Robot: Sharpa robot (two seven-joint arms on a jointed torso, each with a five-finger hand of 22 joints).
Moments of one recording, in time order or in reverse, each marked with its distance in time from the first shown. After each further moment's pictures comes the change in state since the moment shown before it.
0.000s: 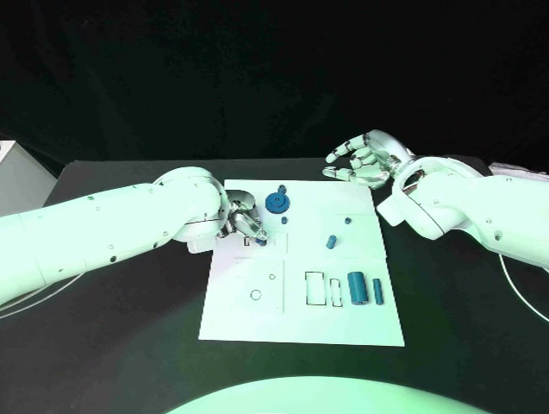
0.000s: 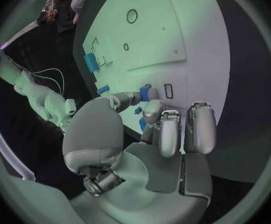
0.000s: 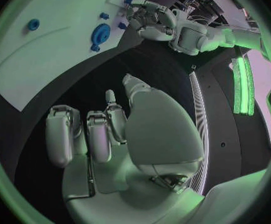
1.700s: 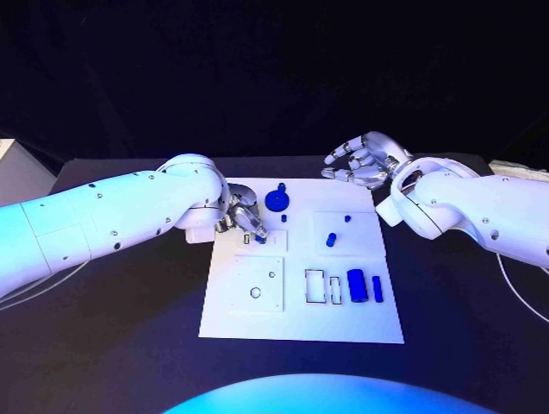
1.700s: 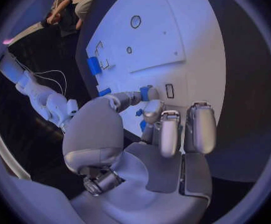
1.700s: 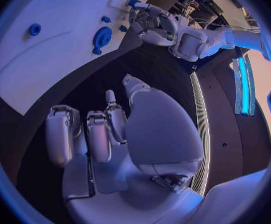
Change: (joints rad) left arm 0.014 0.024 0.021 -0.041 0.019 0.116 -0.010; left_hand 0.001 0.001 -0.003 -0.003 0.000 0.001 0.000 -0.002 -0.003 0.000 0.000 0.000 -0.004 0.002 -0.002 0.004 0.001 0.000 0.000 0.000 0.000 0.000; right arm -0.010 0.008 0.000 -0.009 0.000 0.009 -0.005; right_hand -0.003 0.004 0.003 -0.003 0.000 0.000 0.000 0.000 -0.001 0.000 0.000 0.000 0.000 0.000 0.000 0.000 0.000 0.000 -0.004 0.004 0.000 -0.001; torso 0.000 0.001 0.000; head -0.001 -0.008
